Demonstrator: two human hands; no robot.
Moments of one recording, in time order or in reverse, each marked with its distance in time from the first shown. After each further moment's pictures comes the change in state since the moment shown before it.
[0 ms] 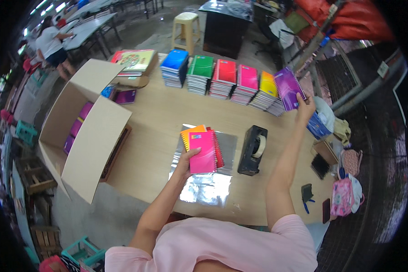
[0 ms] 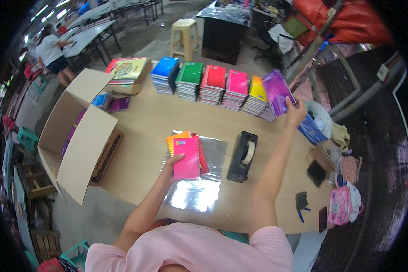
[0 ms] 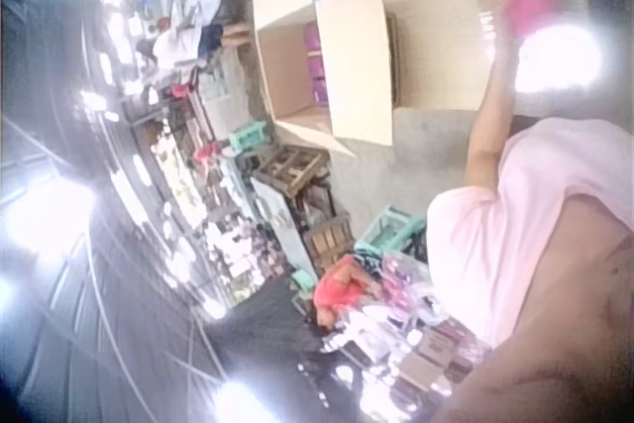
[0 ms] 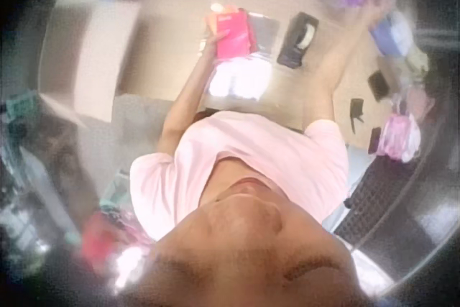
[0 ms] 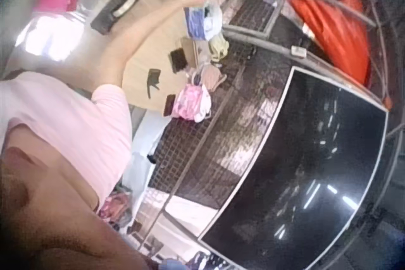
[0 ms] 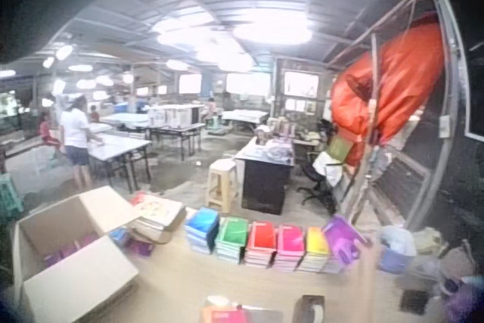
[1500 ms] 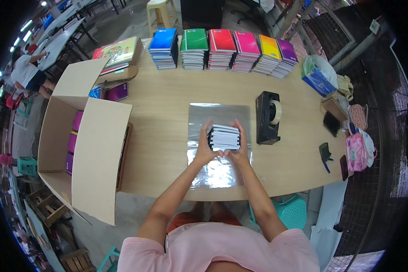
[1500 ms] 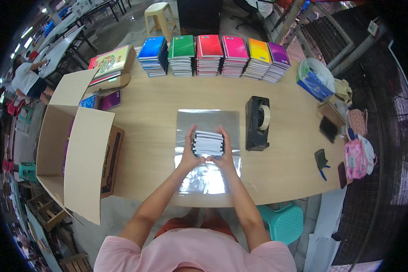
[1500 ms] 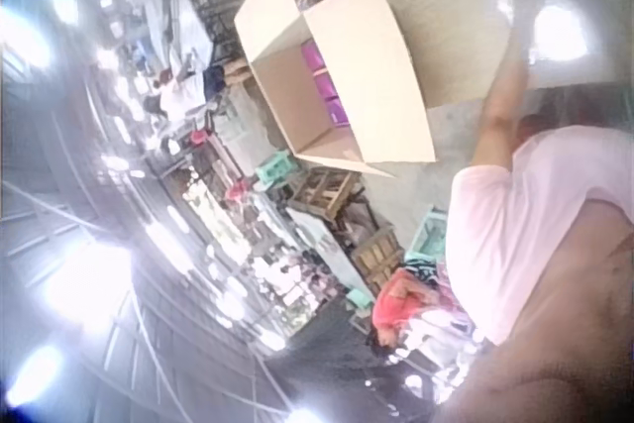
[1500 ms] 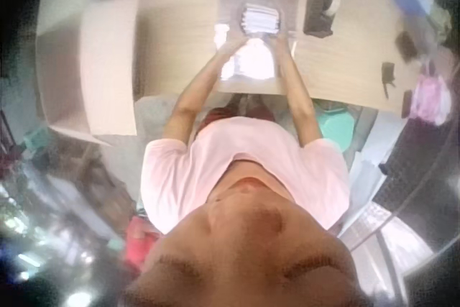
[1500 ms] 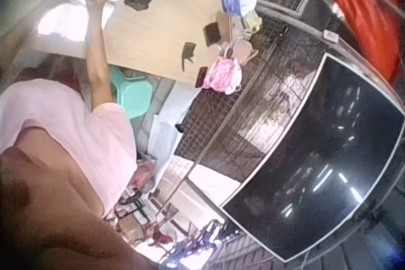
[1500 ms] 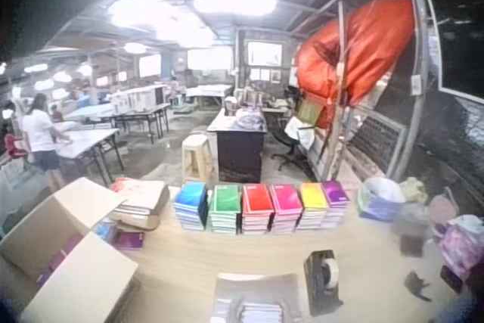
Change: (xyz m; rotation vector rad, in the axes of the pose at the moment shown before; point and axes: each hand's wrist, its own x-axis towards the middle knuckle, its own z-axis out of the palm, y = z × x) left_hand 0.011 -0.023 -0.072 0.940 -0.259 0.502; right_hand -0.391 0.019 0.073 0.369 -0.501 0.099
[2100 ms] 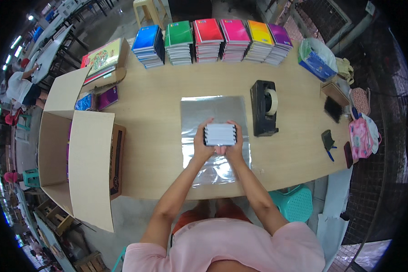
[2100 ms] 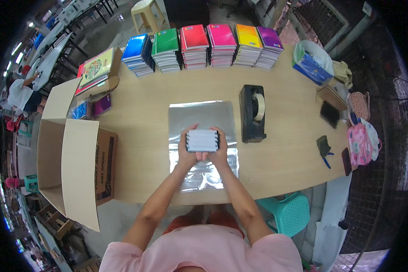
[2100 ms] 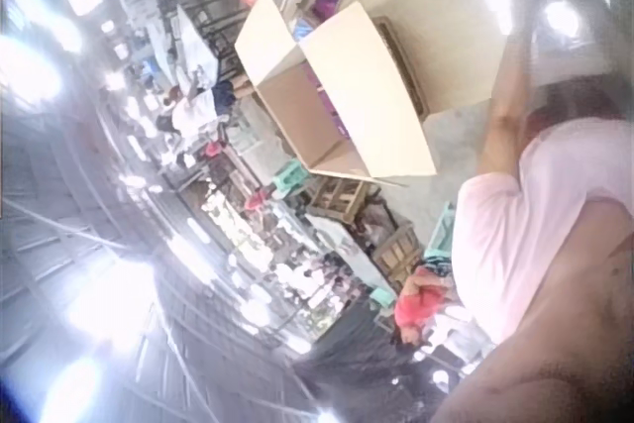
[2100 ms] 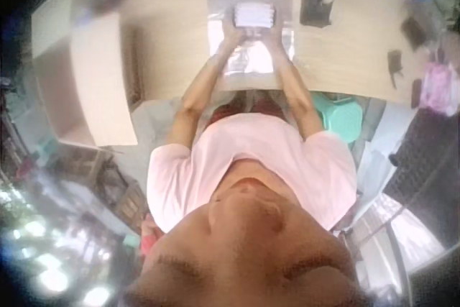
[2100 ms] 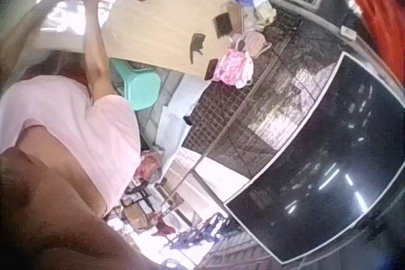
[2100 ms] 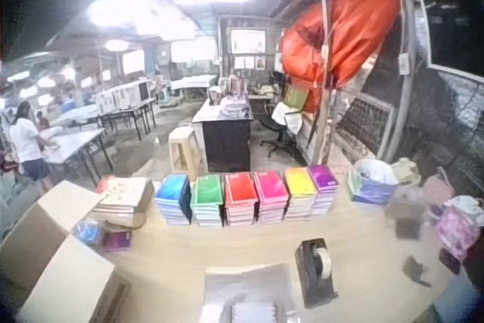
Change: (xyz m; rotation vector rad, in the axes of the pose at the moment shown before) left_hand 0.009 0.000 0.024 0.104 0.133 0.065; right_hand -0.021 0.037 0.000 -0.092 0.244 0.054
